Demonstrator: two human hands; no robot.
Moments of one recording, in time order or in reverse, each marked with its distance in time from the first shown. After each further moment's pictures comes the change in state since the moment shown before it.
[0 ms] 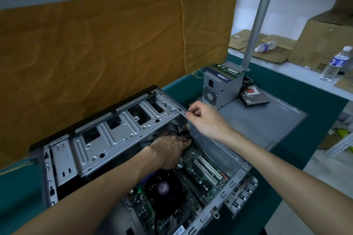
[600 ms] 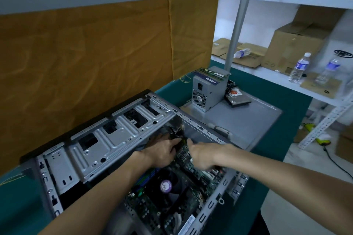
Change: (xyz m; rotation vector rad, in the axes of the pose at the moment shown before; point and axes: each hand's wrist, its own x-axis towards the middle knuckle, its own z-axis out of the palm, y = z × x) left_hand 0.003 -0.026 0.029 -0.362 0.168 -0.030; right_hand -0.058 -0.024 0.026 -0.715 -0.706 0.308
